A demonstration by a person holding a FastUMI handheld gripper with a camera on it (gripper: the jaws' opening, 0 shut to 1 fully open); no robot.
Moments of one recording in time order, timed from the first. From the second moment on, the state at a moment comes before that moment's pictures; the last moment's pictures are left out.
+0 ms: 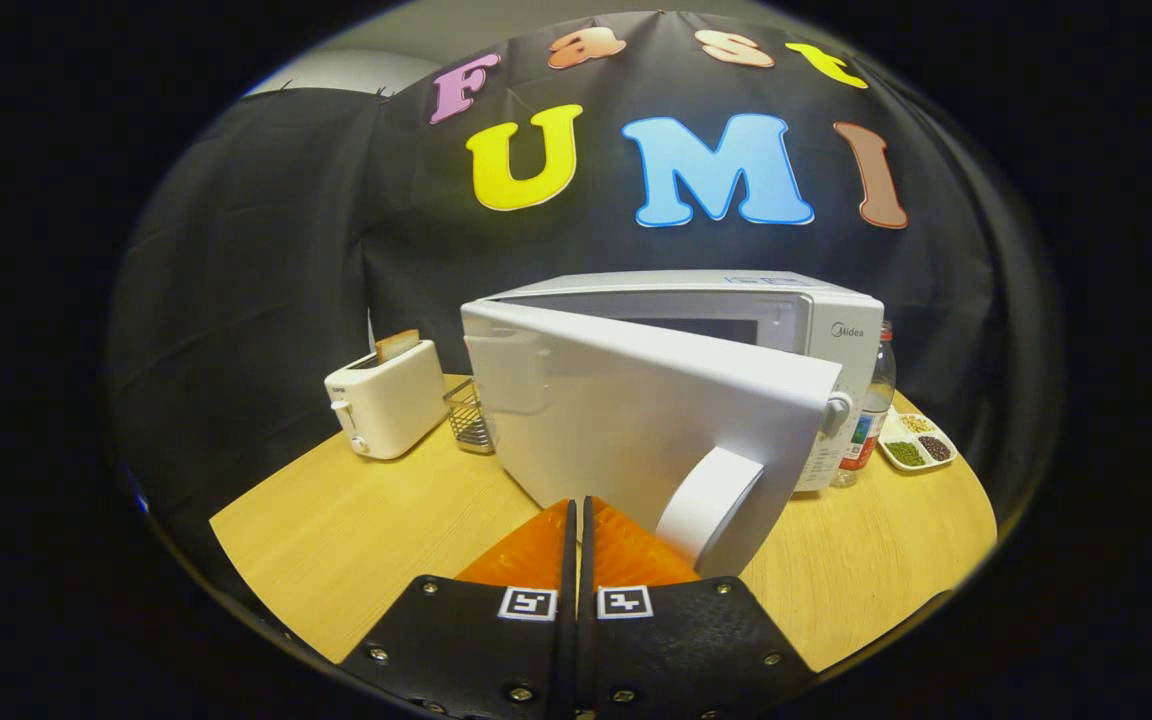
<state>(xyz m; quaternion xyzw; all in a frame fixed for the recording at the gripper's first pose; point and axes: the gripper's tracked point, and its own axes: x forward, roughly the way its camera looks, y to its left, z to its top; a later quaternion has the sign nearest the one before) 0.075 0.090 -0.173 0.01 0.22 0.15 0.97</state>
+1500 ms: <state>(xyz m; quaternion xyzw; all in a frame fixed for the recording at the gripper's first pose) 0.232 0.034 -0.180 0.02 0.21 0.06 0.97</state>
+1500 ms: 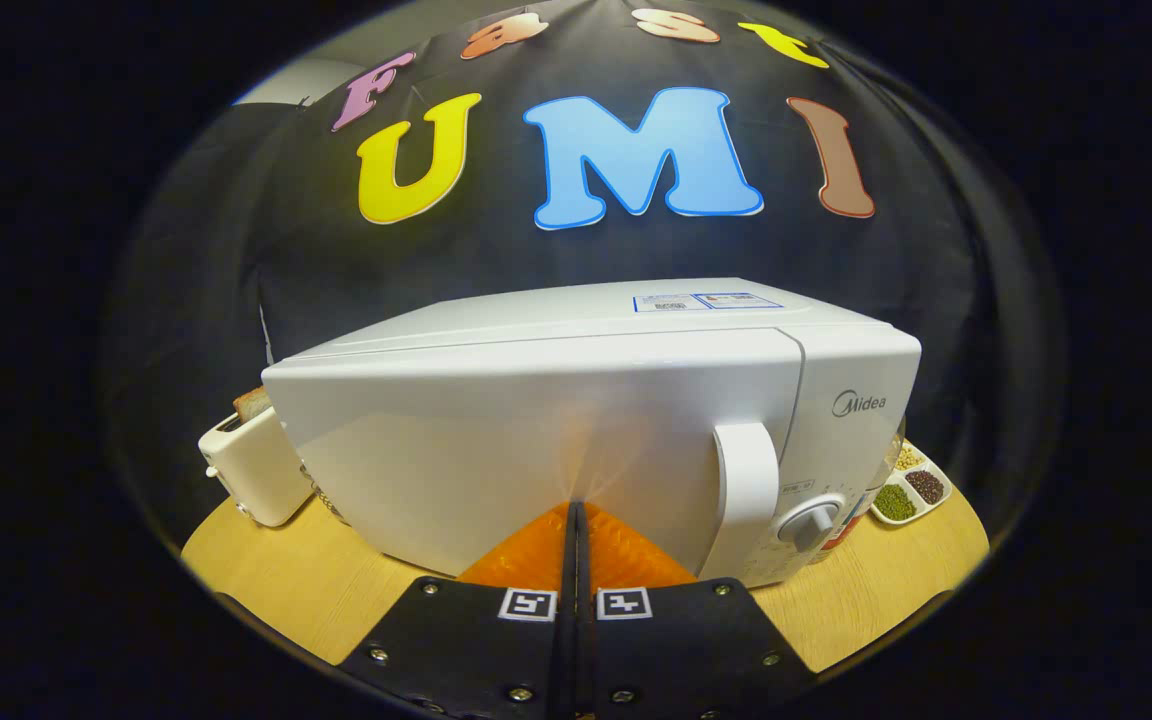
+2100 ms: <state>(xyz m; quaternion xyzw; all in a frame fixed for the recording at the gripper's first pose) 0.162 0.032 -0.102 0.01 0.14 0.05 0.99</state>
